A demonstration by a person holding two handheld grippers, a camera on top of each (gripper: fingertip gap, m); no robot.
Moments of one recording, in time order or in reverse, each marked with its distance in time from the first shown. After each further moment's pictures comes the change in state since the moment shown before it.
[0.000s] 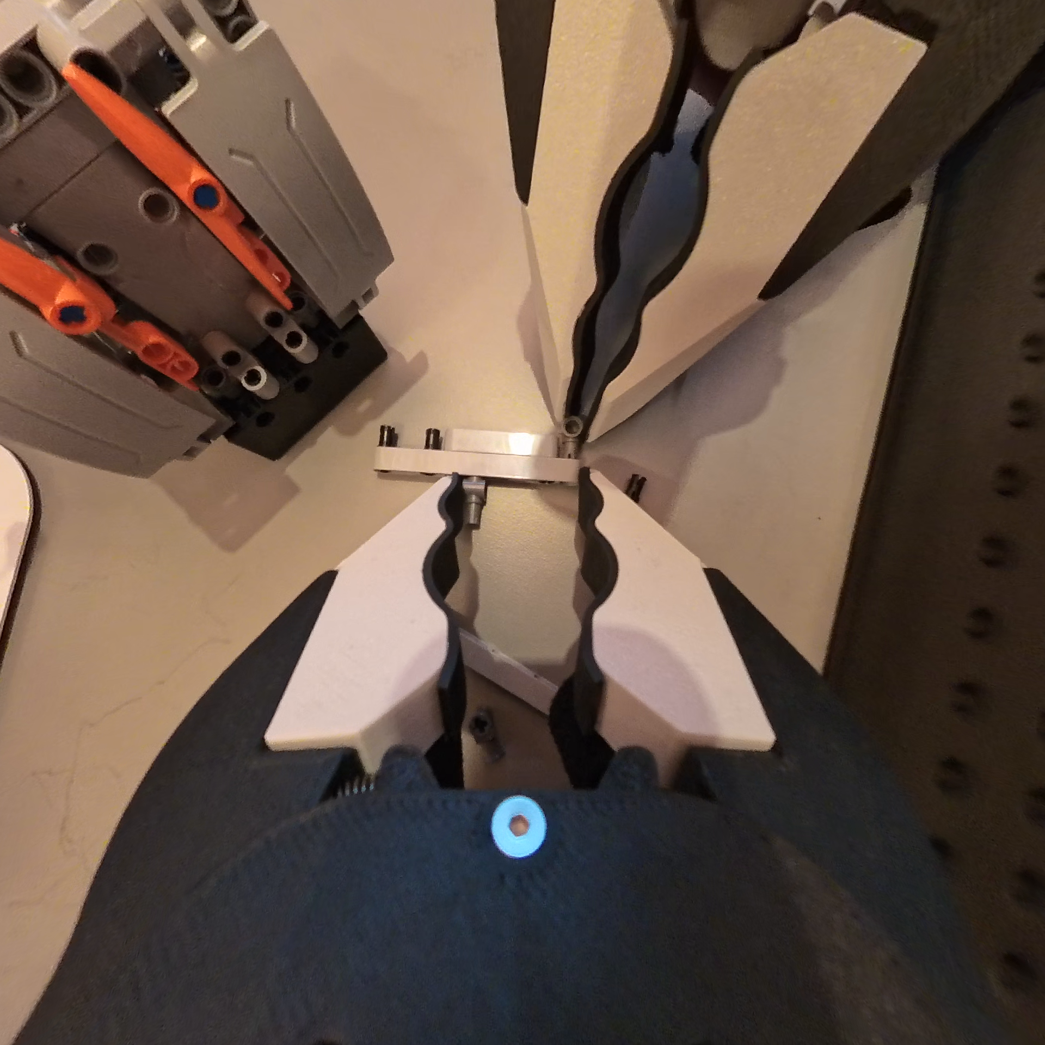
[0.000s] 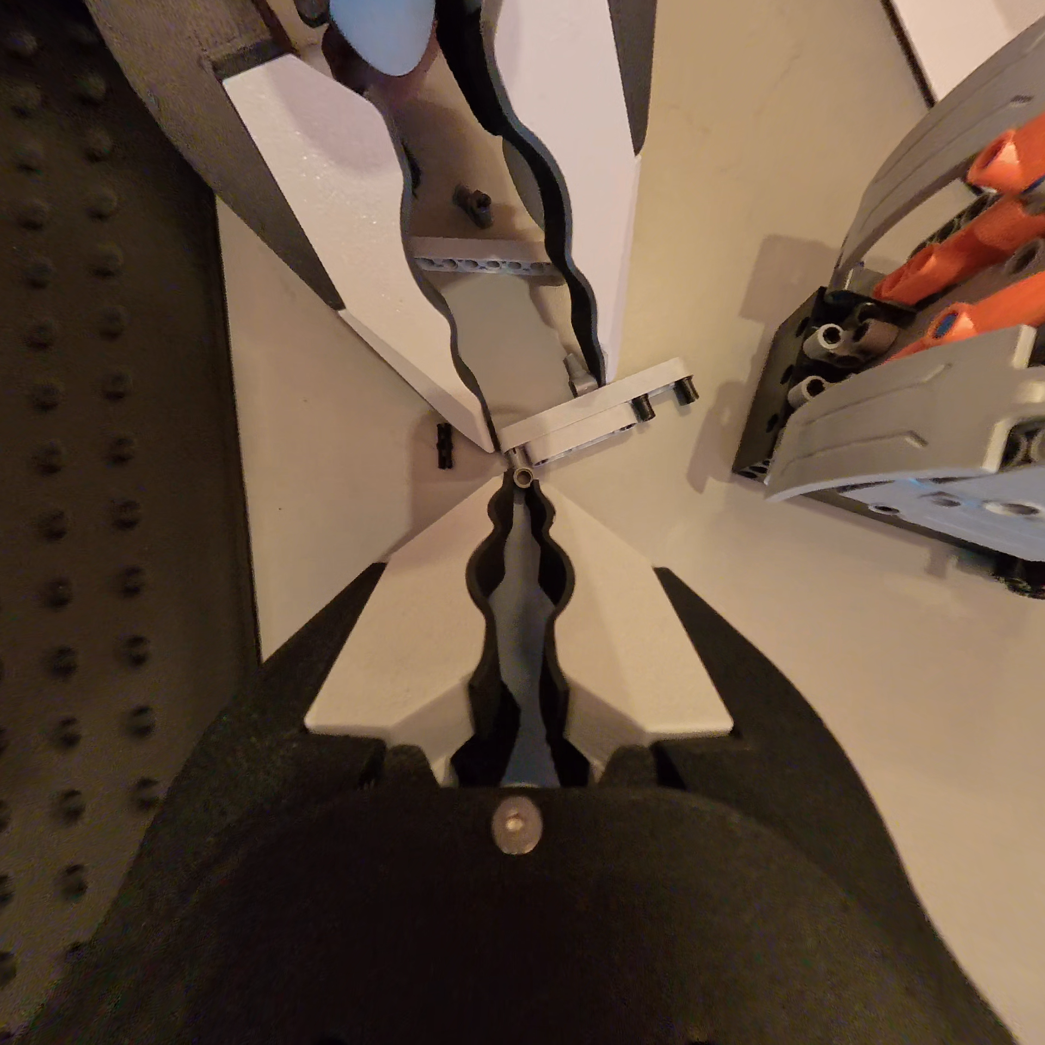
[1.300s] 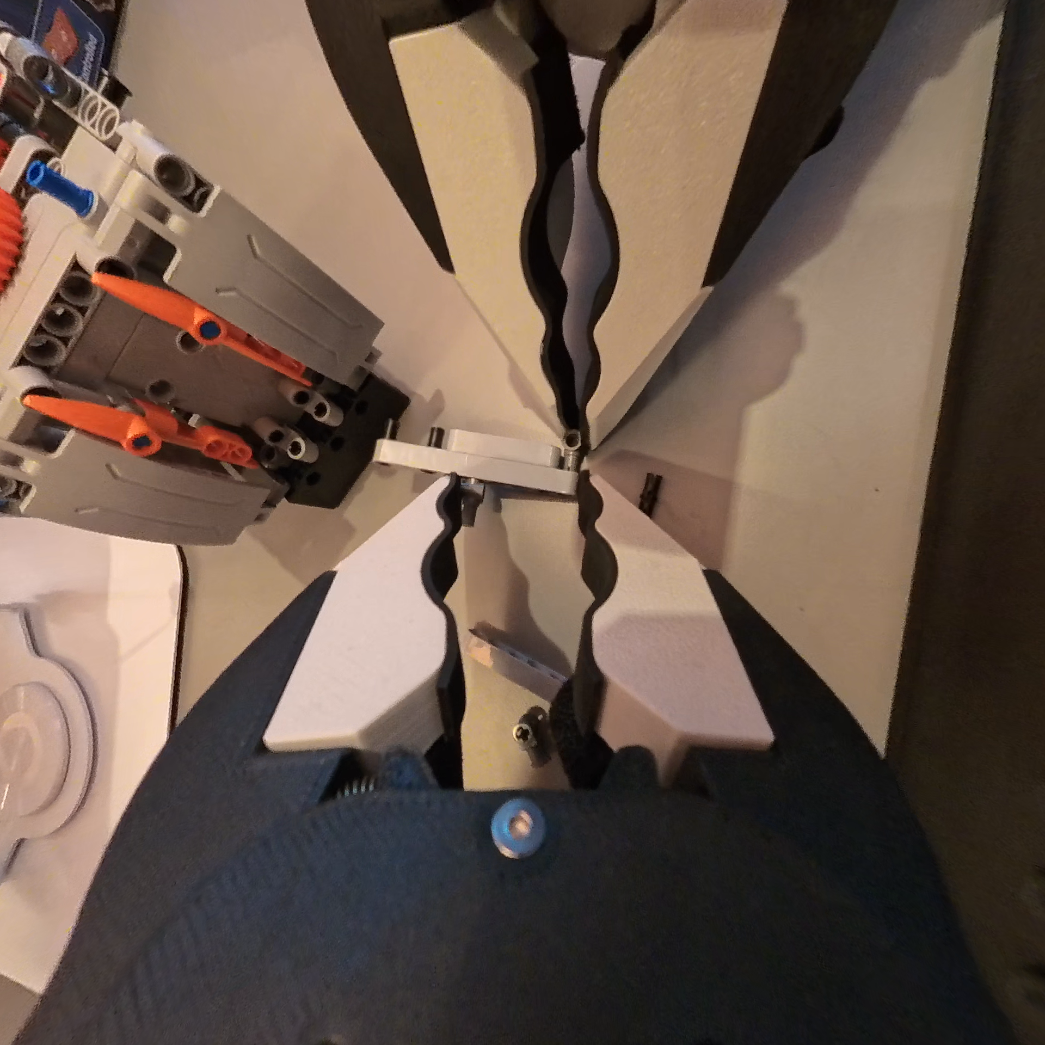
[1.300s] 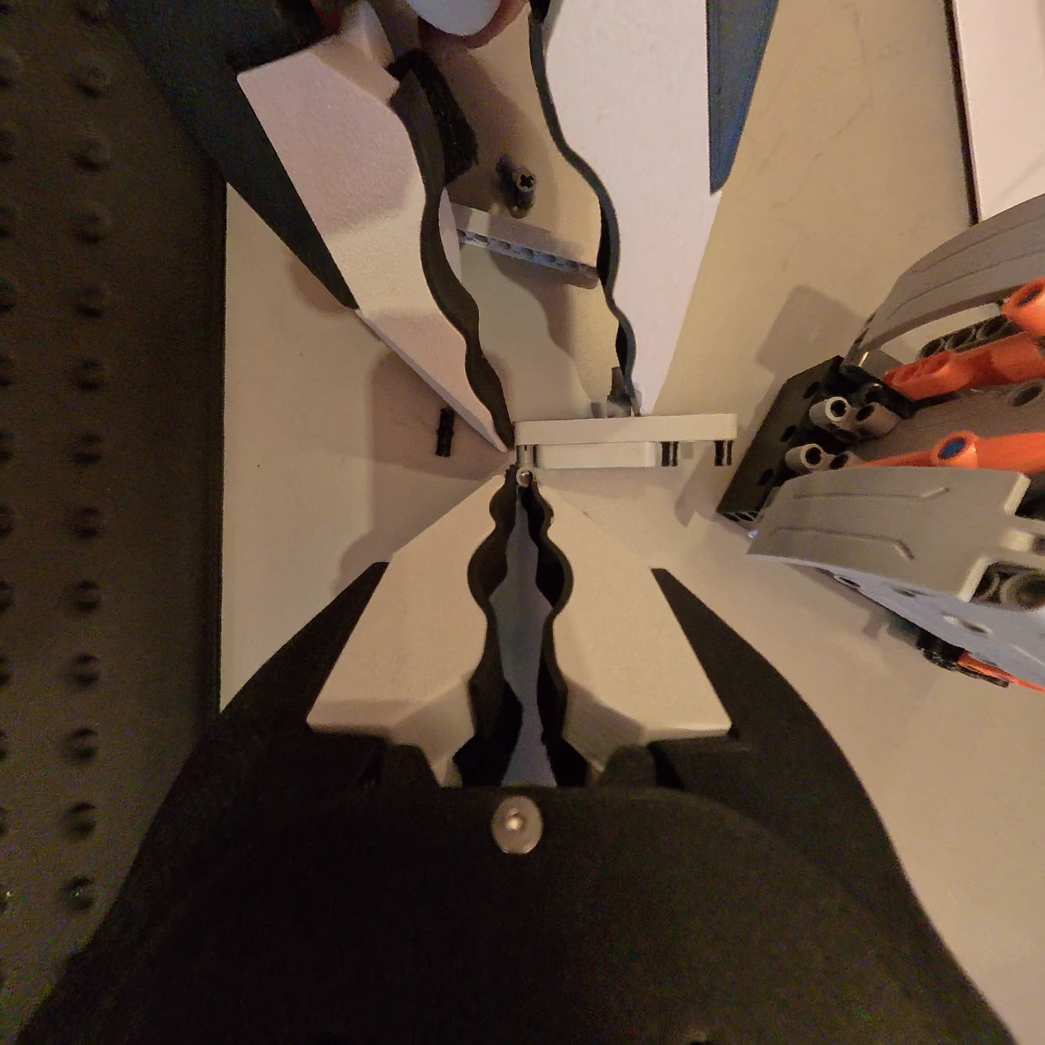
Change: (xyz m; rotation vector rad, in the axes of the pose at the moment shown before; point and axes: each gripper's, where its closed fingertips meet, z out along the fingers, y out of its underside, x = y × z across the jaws) left arm -0.005 -0.008 -0.002 -0.018 -0.140 0.251; right arm 0.001 0.000 0.001 -0.082 -0.014 -0.194
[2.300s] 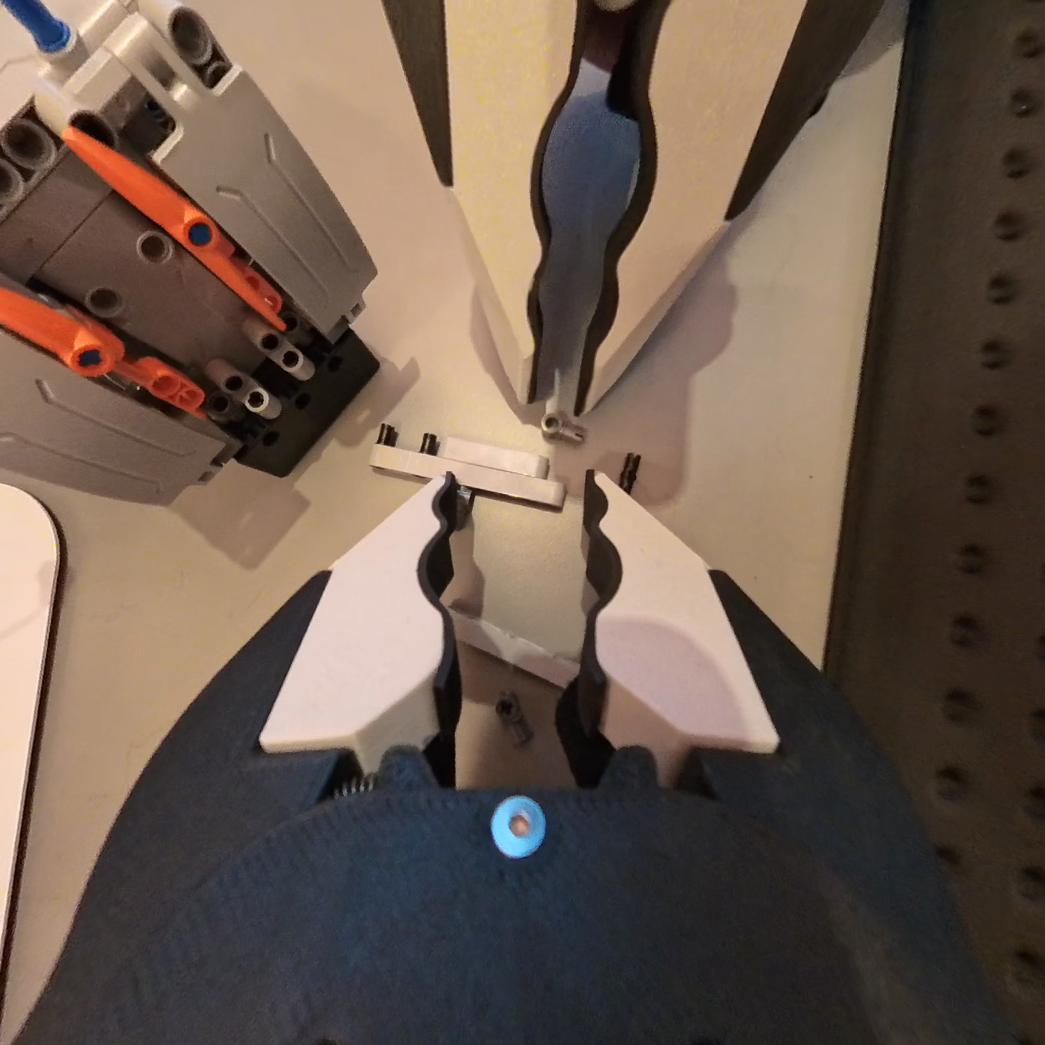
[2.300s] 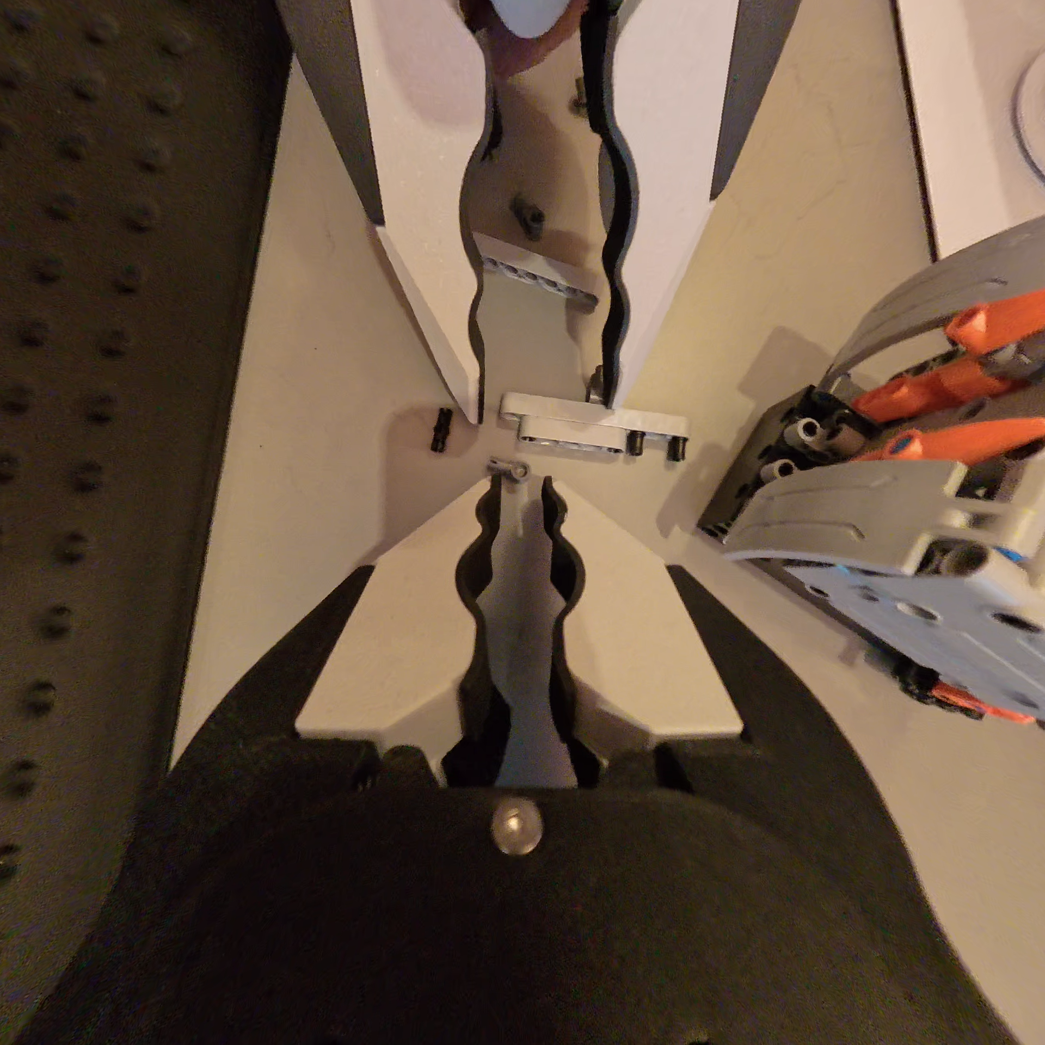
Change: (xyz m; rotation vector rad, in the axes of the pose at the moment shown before) left arm 0.006 0.007 -0.006 0.019 0.193 -0.158; right arm 0.004 -0.003 -0.006 0.111 -0.041 -0.063
